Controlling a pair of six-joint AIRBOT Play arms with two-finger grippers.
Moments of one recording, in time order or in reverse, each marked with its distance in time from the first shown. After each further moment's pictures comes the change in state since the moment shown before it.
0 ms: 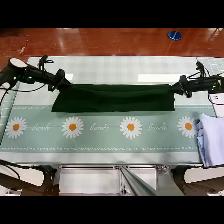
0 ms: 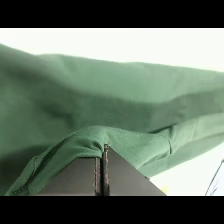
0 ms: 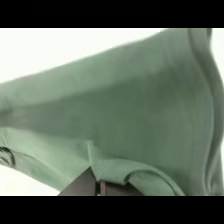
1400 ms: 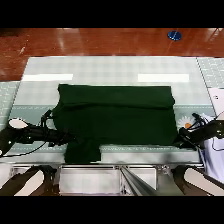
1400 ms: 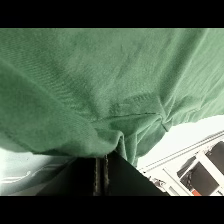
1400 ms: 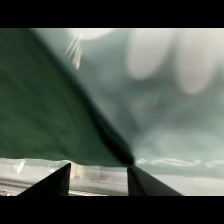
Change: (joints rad) left arm 0.050 0.728 -1.085 0.000 0.021 0.076; right arm -0.118 0.459 -0.716 -0.560 0.133 0.189
